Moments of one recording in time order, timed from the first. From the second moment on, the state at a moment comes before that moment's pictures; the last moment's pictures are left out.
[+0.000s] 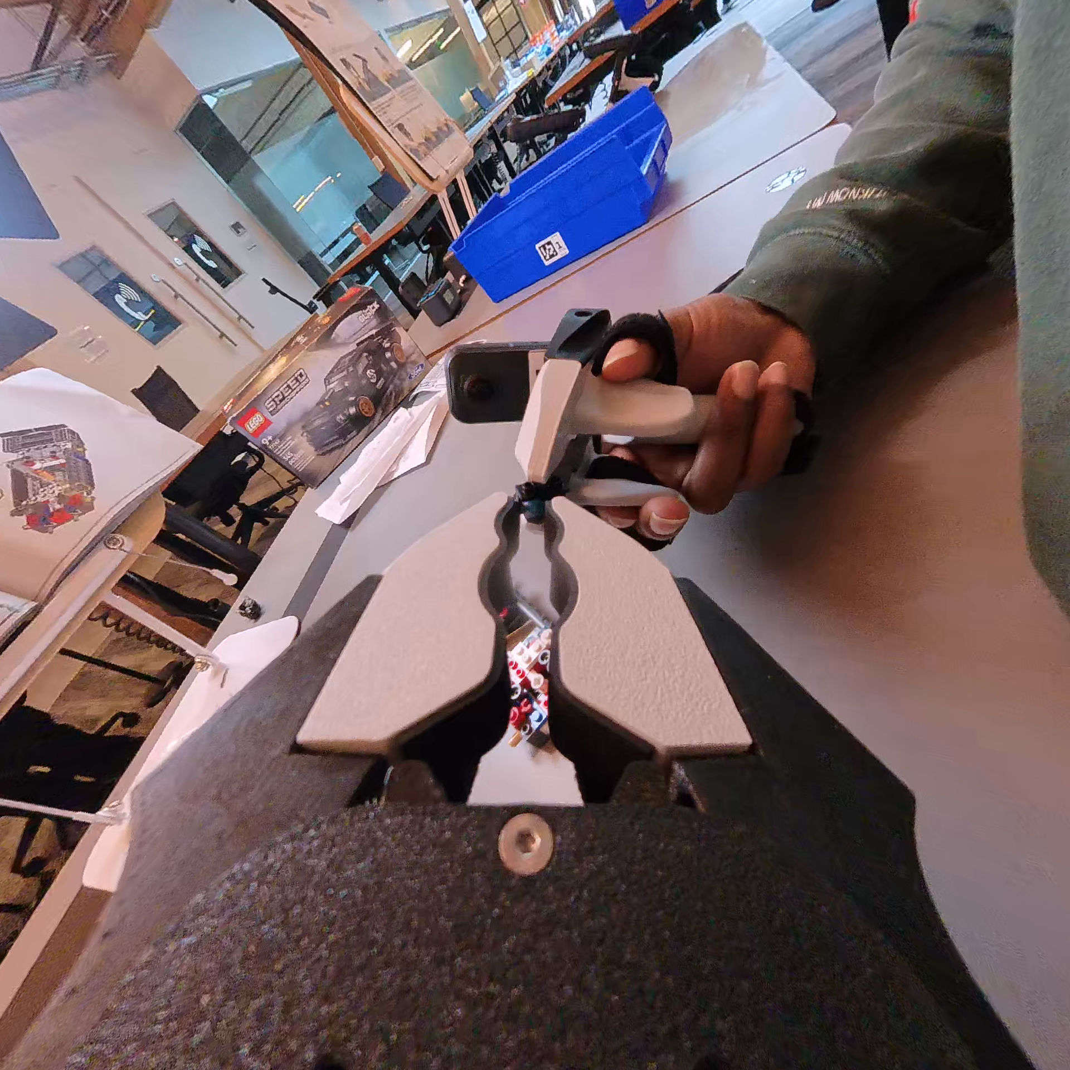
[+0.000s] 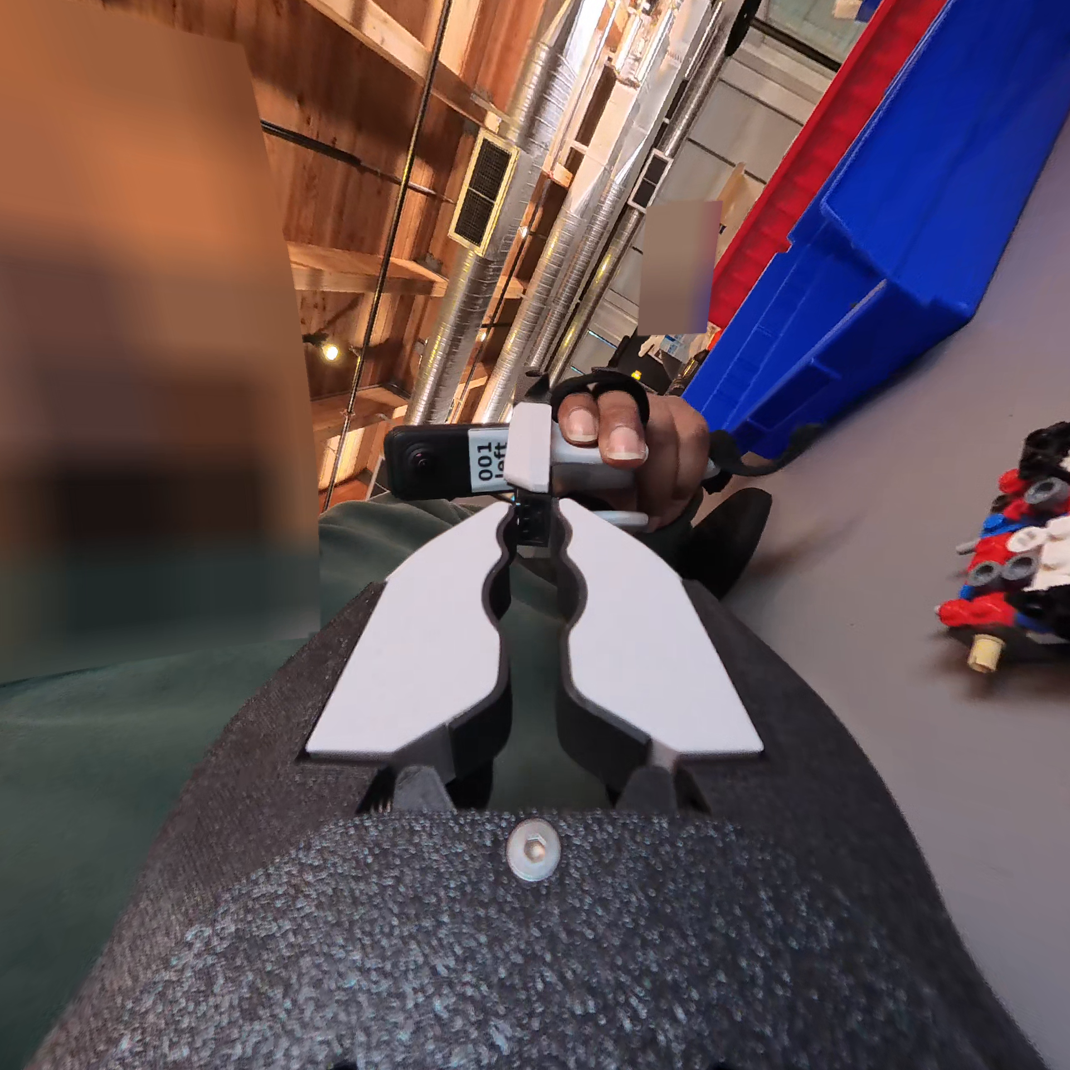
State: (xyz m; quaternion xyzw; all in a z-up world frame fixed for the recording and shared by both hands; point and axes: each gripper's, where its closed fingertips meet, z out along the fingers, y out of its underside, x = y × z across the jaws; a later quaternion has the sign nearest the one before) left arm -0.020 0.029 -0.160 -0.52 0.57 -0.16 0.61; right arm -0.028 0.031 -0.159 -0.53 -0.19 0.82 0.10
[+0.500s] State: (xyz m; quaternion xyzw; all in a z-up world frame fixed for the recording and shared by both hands) left arm -0.026 0.024 -0.157 -0.56 0.52 -0.25 0.59; right arm -0.004 0.069 -0.171 -0.56 -0.13 0.80 0.17
